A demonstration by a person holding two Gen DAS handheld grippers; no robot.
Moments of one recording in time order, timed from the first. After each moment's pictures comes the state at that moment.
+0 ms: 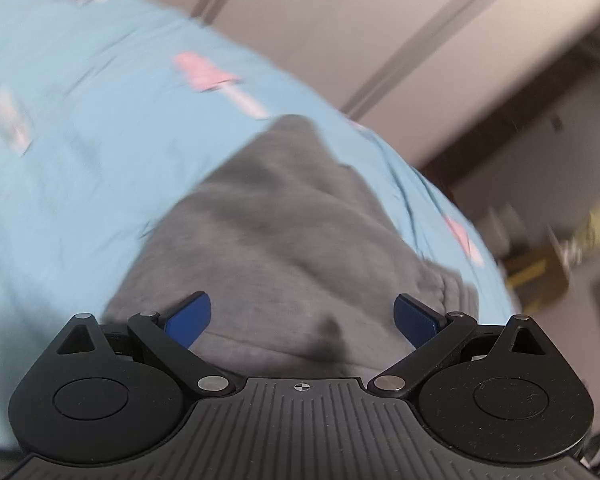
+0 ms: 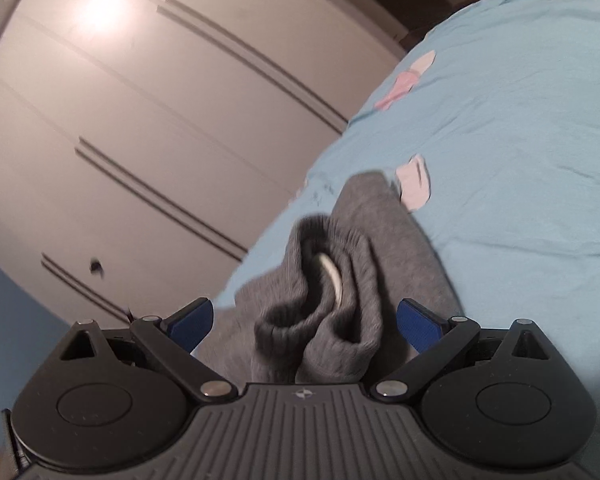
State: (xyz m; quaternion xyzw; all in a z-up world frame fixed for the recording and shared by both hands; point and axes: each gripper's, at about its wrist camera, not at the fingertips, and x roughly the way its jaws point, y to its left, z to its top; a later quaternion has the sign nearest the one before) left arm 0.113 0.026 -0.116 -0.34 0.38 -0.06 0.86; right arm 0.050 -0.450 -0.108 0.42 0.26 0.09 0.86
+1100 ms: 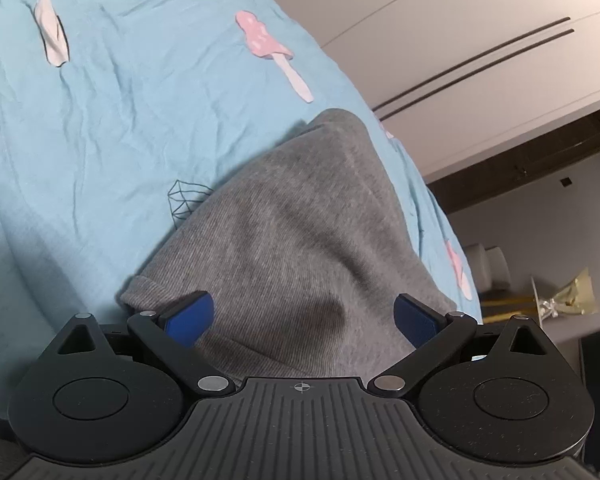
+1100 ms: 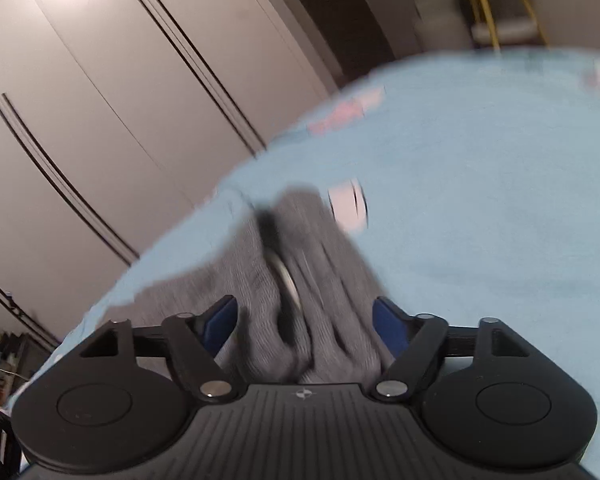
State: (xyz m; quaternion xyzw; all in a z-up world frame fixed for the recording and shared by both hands) left arm 0.120 0.040 -0.134 -0.42 0.40 -0.05 0.81; right arm 0.049 -0.400 -0.078 0.27 0.25 -0.08 0.92
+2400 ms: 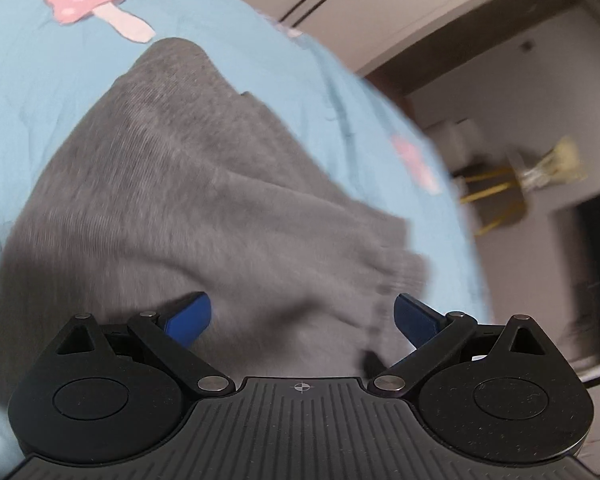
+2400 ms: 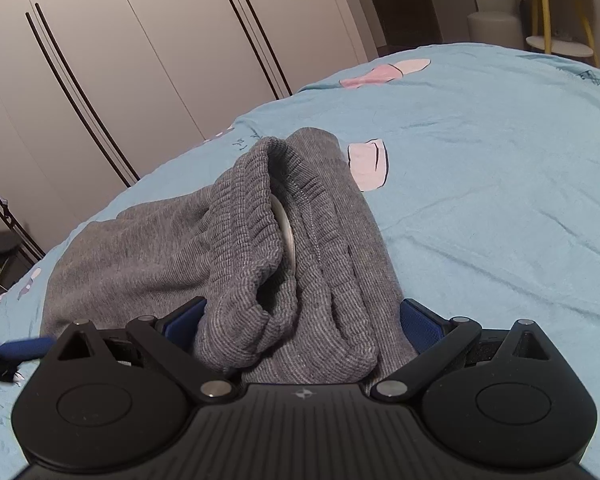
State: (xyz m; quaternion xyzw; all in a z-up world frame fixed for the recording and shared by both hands) left arm 0.214 -0.049 -0.108 -0.28 0.50 -0.18 0.80; right arm 0.078 -0.402 -0.126 0.21 0.34 -0.02 0.92
